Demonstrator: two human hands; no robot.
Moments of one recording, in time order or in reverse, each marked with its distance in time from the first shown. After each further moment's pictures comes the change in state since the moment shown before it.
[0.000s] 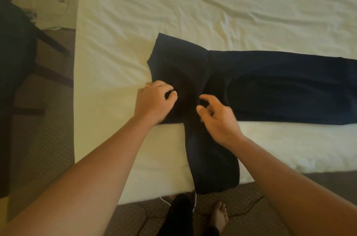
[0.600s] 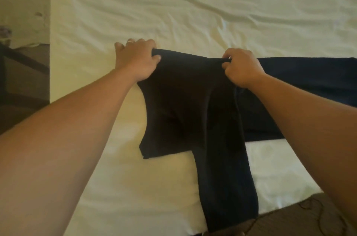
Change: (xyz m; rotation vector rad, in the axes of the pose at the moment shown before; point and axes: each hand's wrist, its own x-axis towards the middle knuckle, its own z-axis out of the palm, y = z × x) left_hand 0.173 -0.012 -0.053 0.357 -0.058 0.043; right_hand 0.179 -0.005 -0.085 -0.459 0.163 0.068
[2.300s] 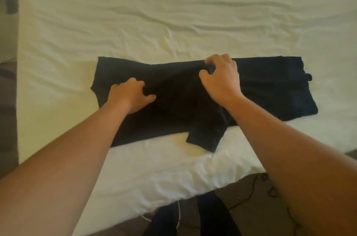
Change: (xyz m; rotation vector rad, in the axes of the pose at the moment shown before) left_hand -0.082 0.125 0.015 0.042 -0.280 0.003; right_hand -0.097 0.080 -0.073 0.266 0.233 0.011
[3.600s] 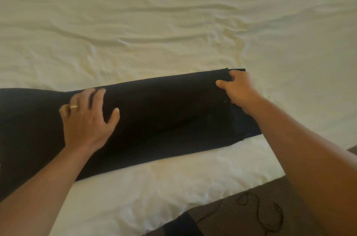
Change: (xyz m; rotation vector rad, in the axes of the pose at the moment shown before) left_hand 0.026 0.143 0.025 0.008 0.448 -0.004; right_hand 0.103 0.225 -0.124 0.307 -0.133 0.439
